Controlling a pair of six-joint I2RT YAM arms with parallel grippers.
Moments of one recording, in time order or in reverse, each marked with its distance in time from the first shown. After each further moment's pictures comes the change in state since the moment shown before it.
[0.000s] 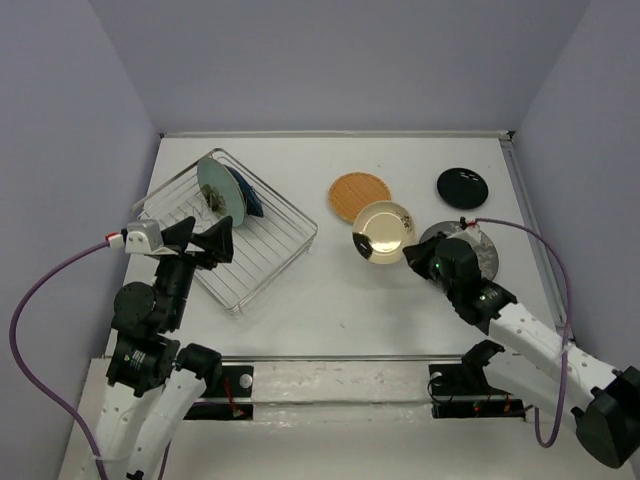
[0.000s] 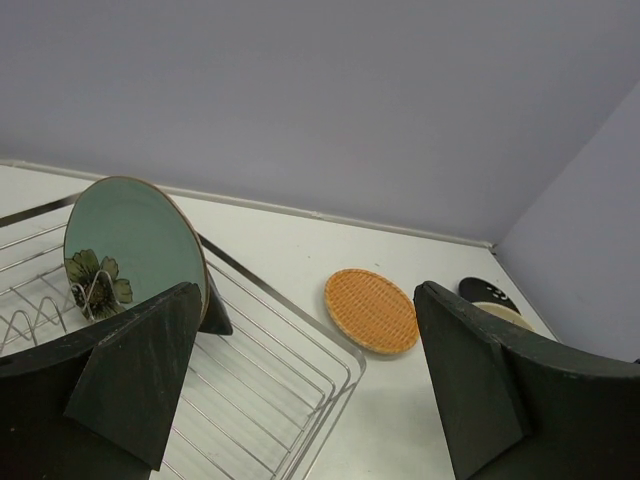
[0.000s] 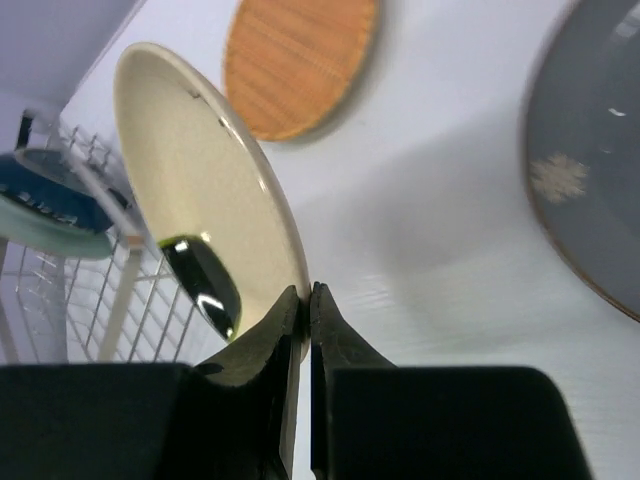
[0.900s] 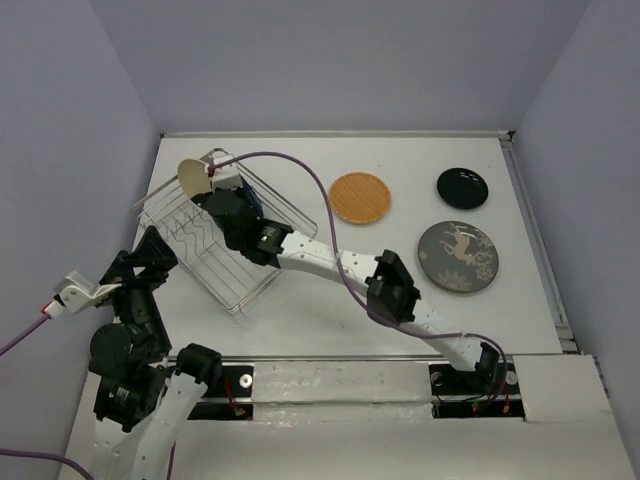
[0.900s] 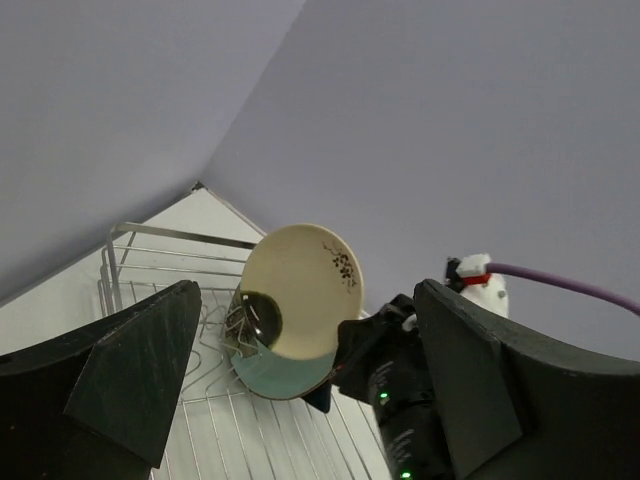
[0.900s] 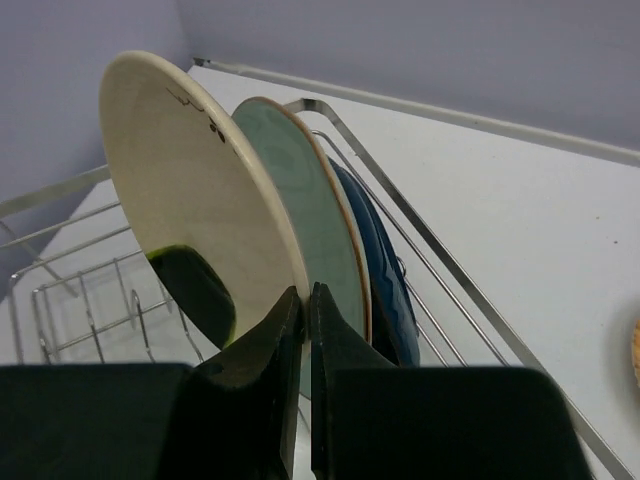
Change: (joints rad) left arm -0.002 -0.203 0.009 -0.089 -0.607 -0.081; right arm 0.573 1.665 1.984 0.019 0.525 -0.880
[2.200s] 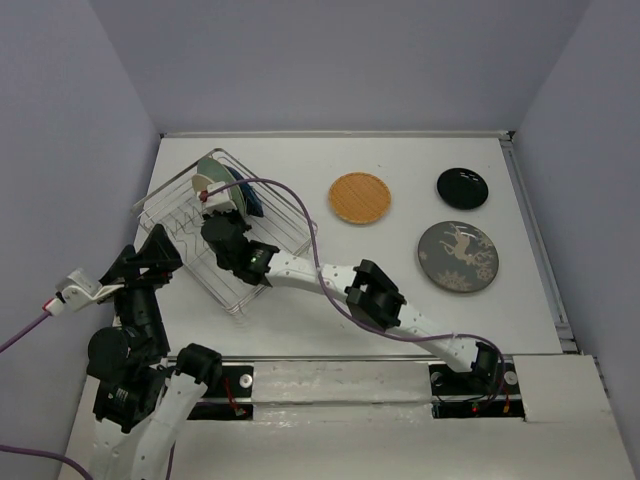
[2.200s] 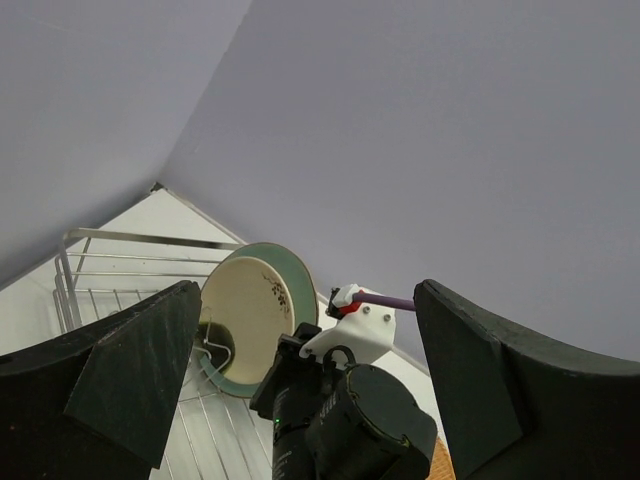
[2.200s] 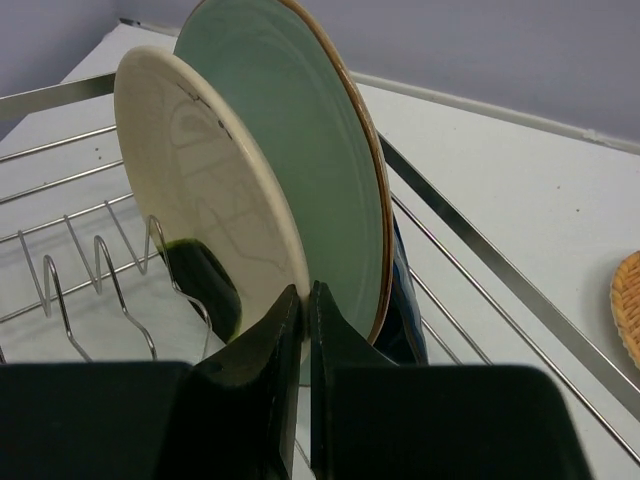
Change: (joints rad) left arm -0.011 -0.008 -0.002 0.028 0.083 0.000; right arm 0.046 0.208 0.060 0.201 0.182 -0.180
